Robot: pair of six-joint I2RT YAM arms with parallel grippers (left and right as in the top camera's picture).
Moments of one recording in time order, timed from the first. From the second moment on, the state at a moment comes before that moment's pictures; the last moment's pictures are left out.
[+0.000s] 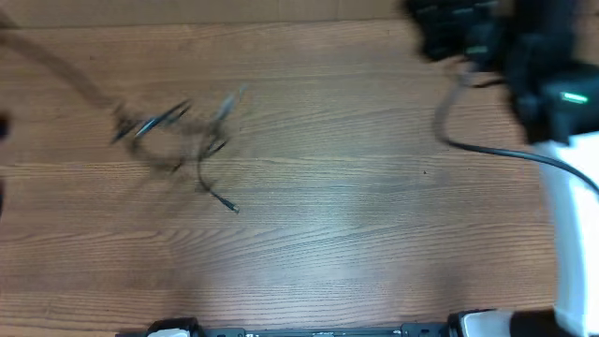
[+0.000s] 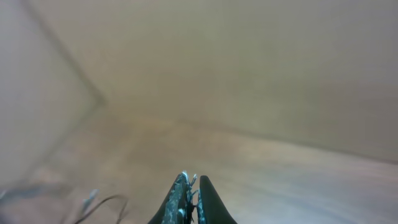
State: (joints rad) left arm 0.07 1.22 2.37 -0.92 -0.14 -0.56; right arm 0.11 1.54 1.92 -0.75 -0.46 0.14
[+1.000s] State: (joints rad) left arm 0.08 1.63 2.37 -0.70 0.67 -0.90; right arm 0.50 1.52 1.94 -0.84 -0.62 0.01
